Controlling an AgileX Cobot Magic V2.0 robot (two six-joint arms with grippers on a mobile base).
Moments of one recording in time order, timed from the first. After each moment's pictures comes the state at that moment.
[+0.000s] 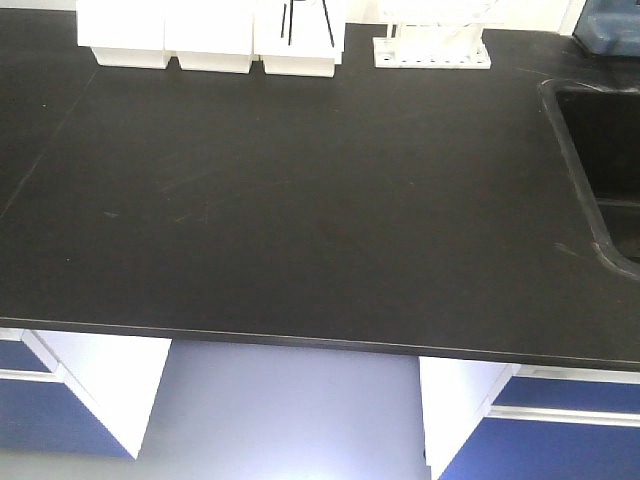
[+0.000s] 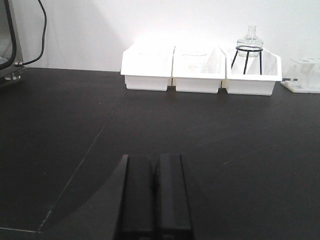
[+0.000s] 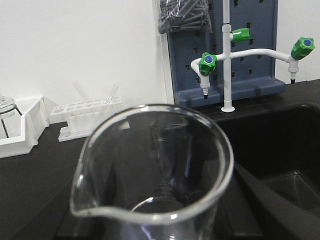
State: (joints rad) left arm -0.01 -0.01 0.03 0.15 0.15 -0.26; right arm -0.10 0.19 -0.37 -0.33 0.35 0.44
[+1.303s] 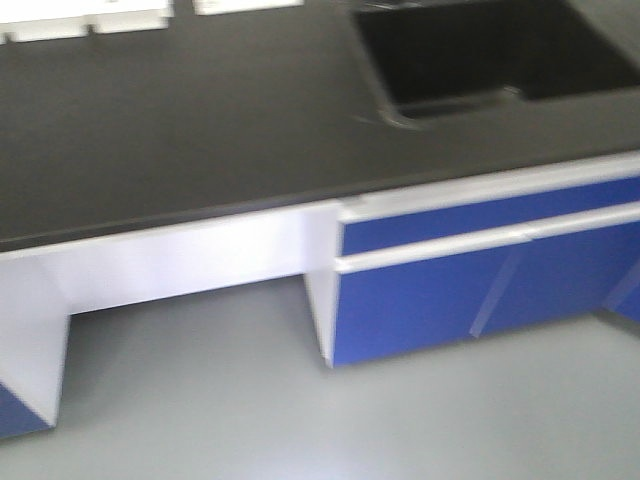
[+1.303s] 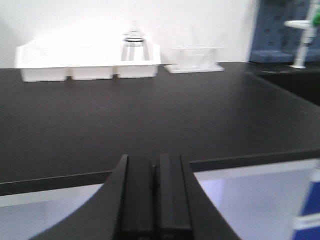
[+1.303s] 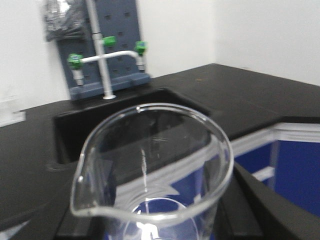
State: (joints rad) left arm -0.01 -0.01 0.03 0.15 0.15 -0.26; right arm -0.10 0.19 -0.37 -0.32 0.35 0.44
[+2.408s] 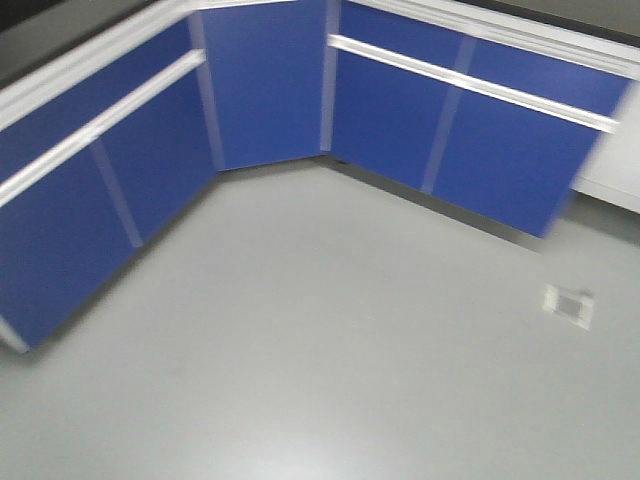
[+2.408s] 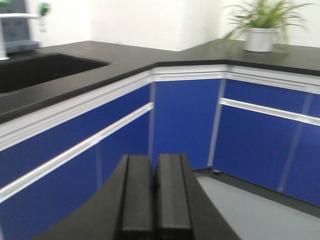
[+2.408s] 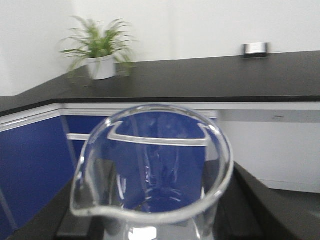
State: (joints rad) left arm -0.01 -0.01 0.03 0.15 0.15 -0.26; right arm -0.10 0.19 -0.37 -0.33 0.35 0.44
